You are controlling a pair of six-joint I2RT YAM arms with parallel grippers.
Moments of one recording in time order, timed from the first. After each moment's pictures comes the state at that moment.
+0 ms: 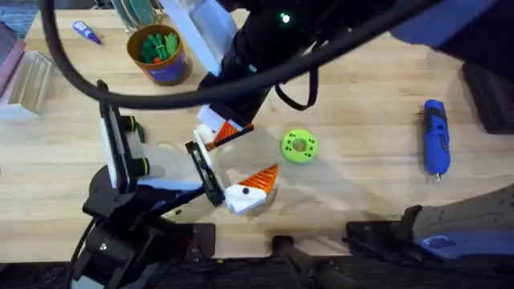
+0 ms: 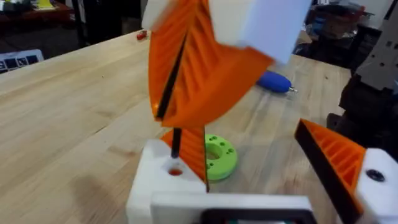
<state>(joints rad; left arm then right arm) -0.38 0.01 0.01 -0.07 0.71 -0.09 0.96 1.72 1.81 -1.21 -0.23 -0.05</state>
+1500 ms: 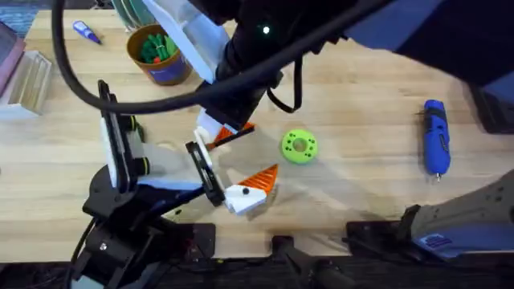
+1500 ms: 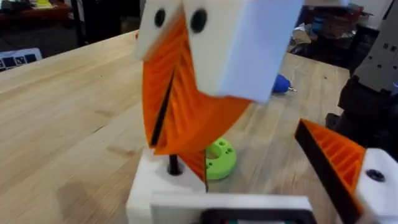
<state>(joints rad) -0.38 0.01 0.01 -0.07 0.71 -0.09 0.96 1.77 1.82 -1.23 -0.22 -0.05</state>
